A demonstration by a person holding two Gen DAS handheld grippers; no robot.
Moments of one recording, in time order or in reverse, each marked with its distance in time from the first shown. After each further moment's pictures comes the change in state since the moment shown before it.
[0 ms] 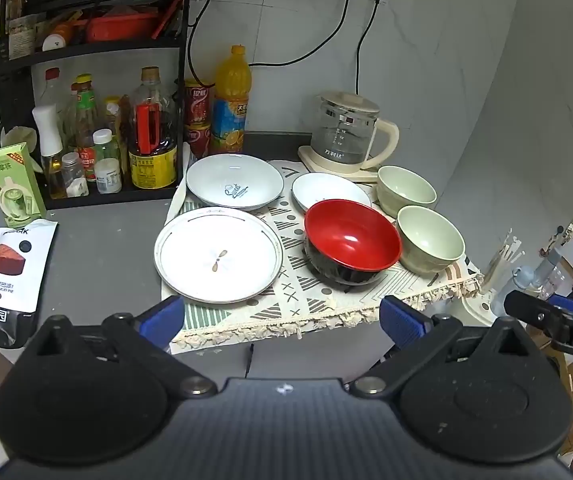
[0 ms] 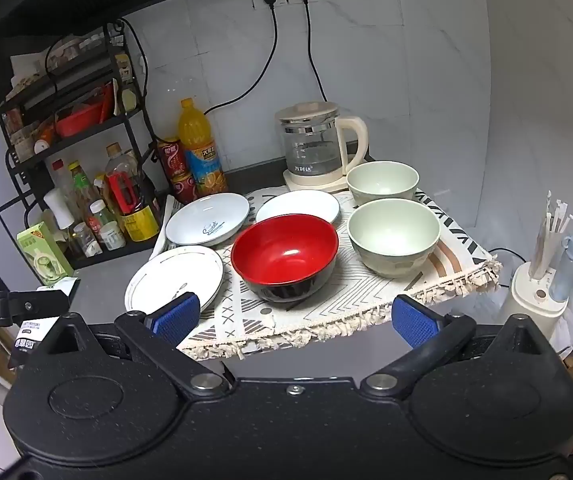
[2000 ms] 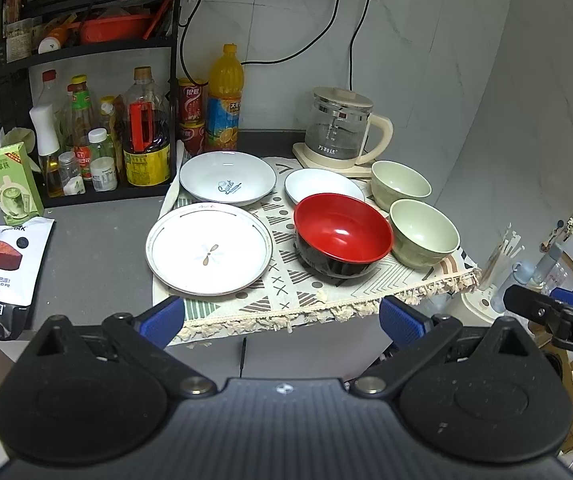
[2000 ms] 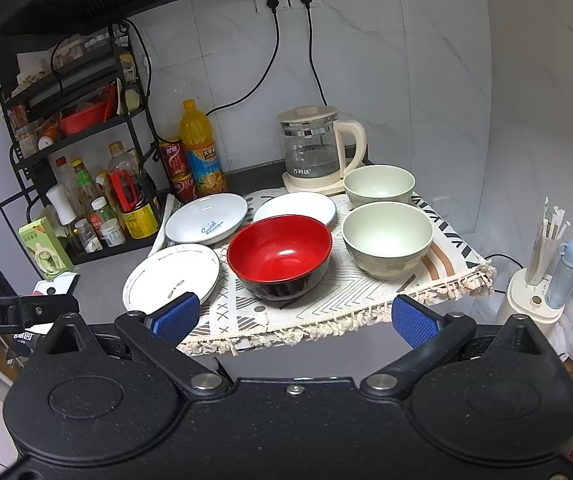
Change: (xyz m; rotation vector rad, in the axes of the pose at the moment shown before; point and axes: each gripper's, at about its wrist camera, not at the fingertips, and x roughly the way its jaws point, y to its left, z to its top) left arm -0.002 -0.019 -0.011 0.011 -0.006 0.012; right arm -0.011 -0.008 -0.001 -0.020 -0.005 -0.006
